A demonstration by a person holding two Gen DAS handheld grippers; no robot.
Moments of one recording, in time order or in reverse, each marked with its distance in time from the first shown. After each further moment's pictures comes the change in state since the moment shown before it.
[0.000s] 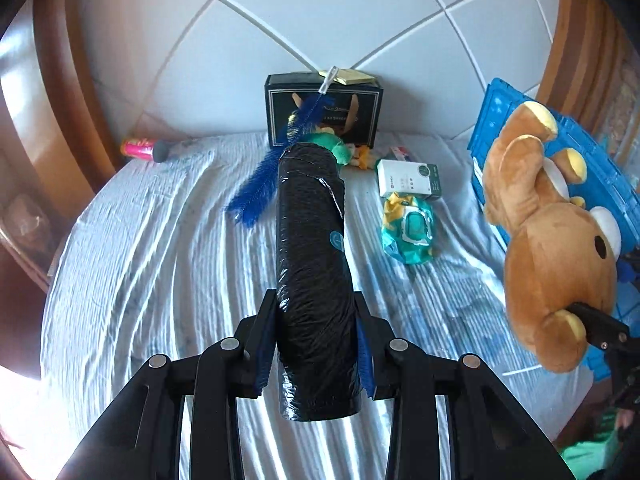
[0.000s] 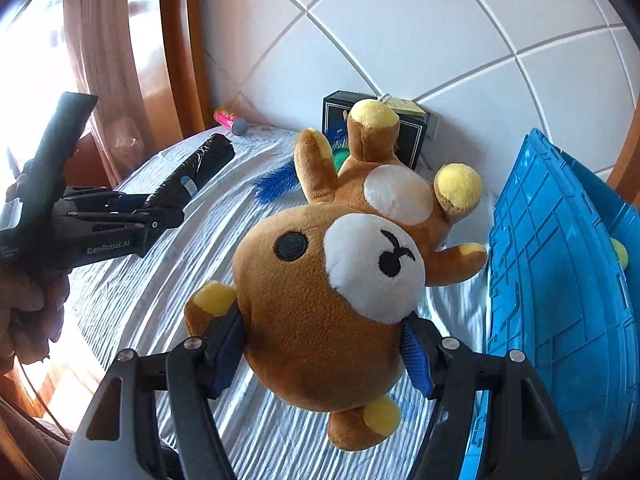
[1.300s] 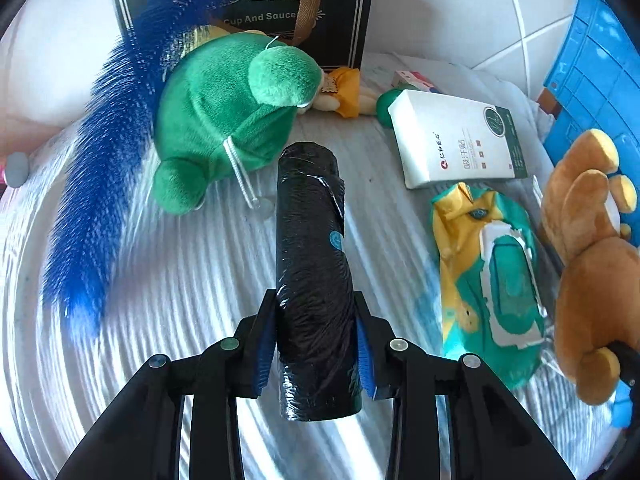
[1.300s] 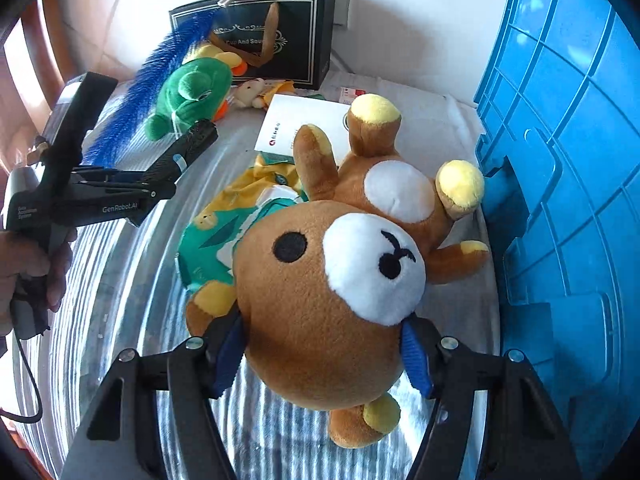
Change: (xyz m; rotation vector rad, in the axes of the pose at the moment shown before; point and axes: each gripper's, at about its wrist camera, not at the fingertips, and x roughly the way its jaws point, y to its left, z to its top) left arm 0.341 -0.044 0.085 0.142 0.199 -0.110; right arm 0.229 -0.141 -0.021 0.207 0.236 -0.176
